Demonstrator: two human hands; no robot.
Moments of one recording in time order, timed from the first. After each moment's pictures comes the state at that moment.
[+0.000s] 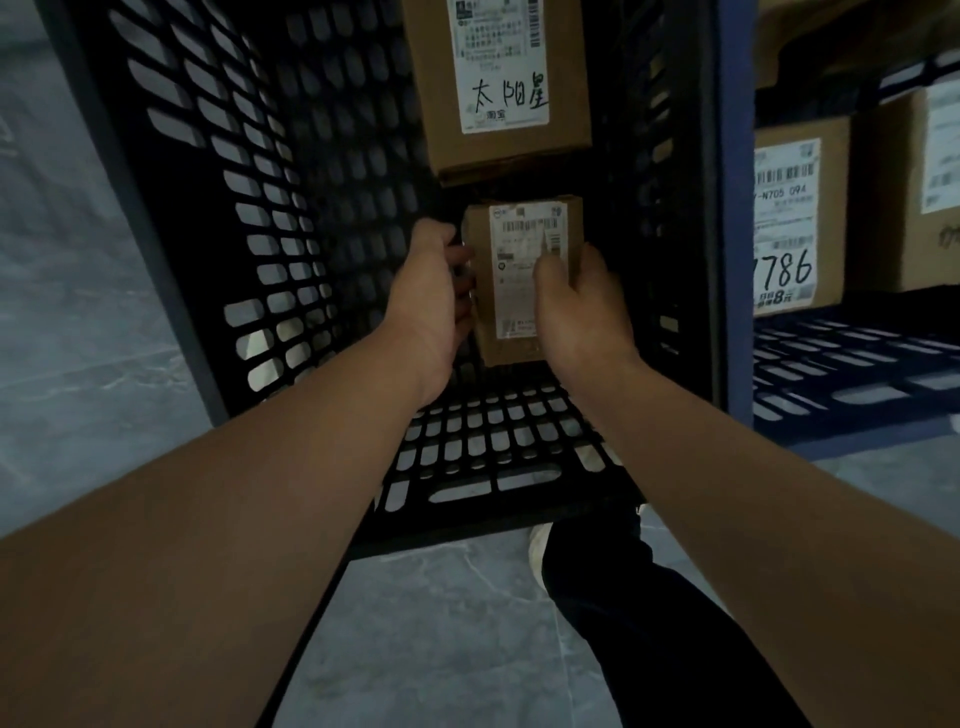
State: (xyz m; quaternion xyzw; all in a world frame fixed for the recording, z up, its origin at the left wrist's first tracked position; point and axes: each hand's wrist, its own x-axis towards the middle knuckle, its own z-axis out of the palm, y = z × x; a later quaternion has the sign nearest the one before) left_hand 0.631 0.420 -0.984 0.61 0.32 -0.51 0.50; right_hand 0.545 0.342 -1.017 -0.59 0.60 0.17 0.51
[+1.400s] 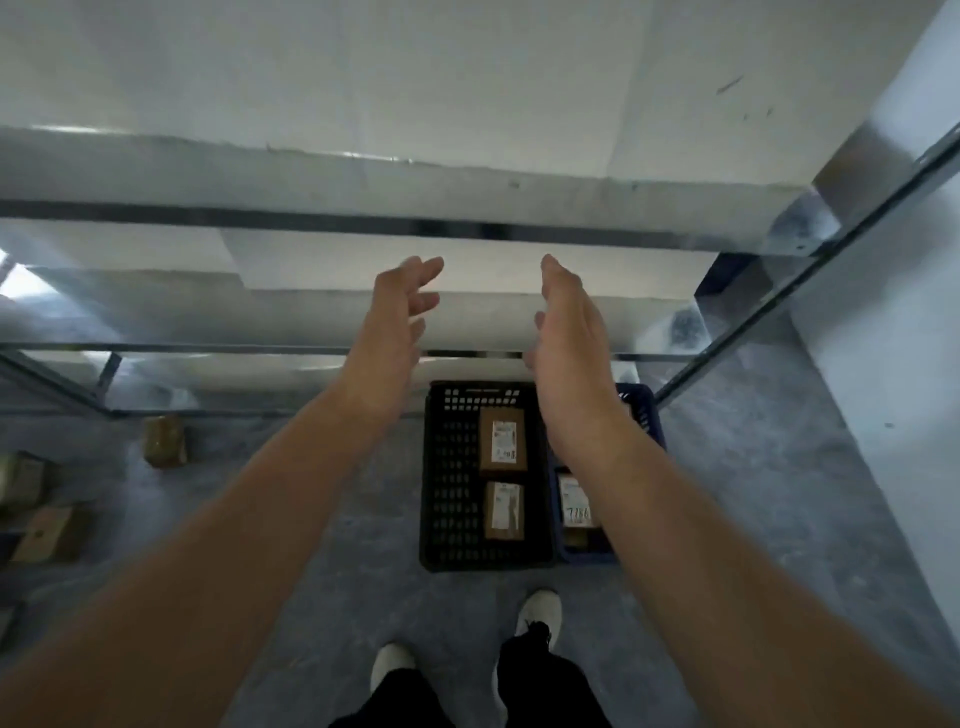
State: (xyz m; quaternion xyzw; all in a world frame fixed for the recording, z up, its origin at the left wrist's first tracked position) left_hand 0.629 0.577 -0.210 0.69 0.01 -0.28 0.67; right_hand 0.558 0.462 -0.206 -0.66 0.34 -0.13 0.66
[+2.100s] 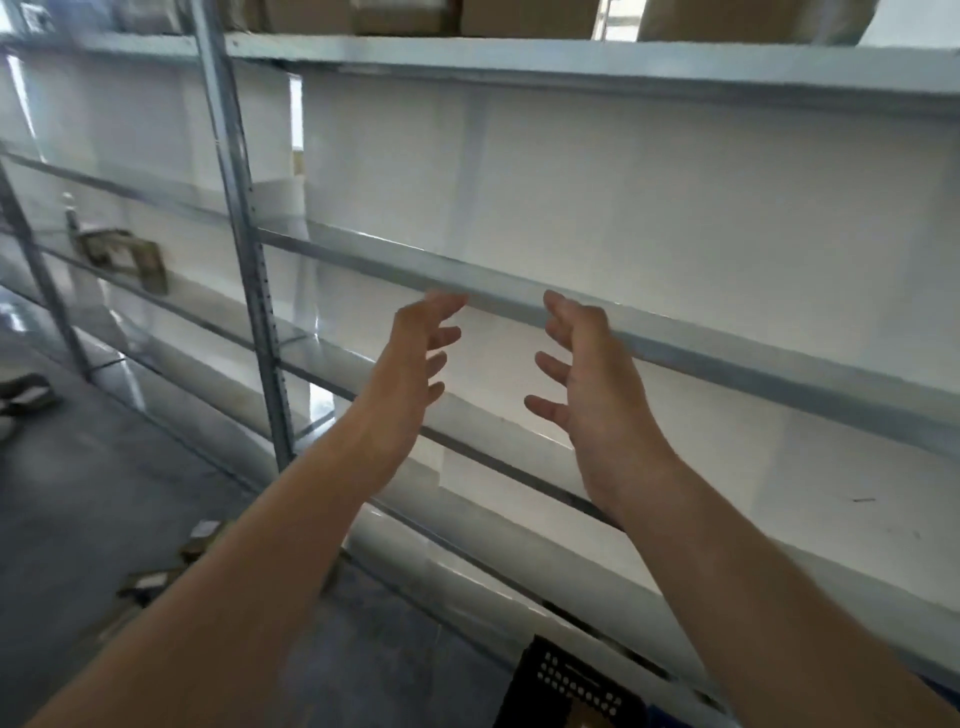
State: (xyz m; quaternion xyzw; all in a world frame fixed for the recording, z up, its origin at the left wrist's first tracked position) left_hand 0.558 0.711 0.074 0.67 -0.03 0.08 0.74; right_hand 0.540 0.563 0.097 -0.71 0.00 -0.06 0.70
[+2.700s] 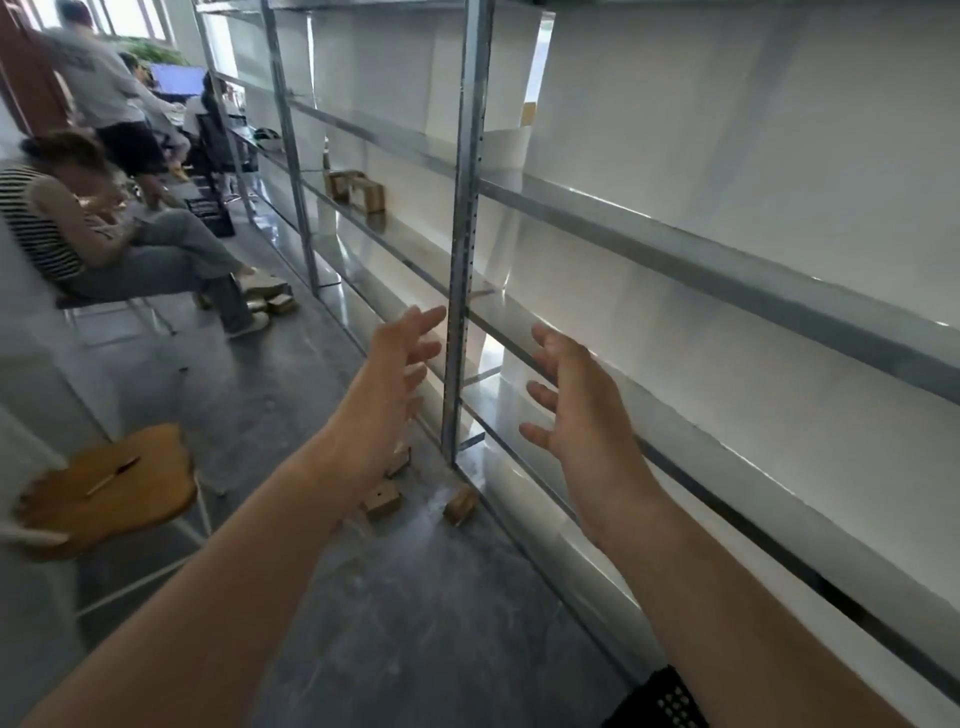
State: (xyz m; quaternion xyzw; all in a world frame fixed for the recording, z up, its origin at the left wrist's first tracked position) left_hand 0.513 0.903 0.012 0.66 0.15 0.18 0.71; right_hand 0.572 0.748 0.019 -0.72 -0.13 0.13 0.67
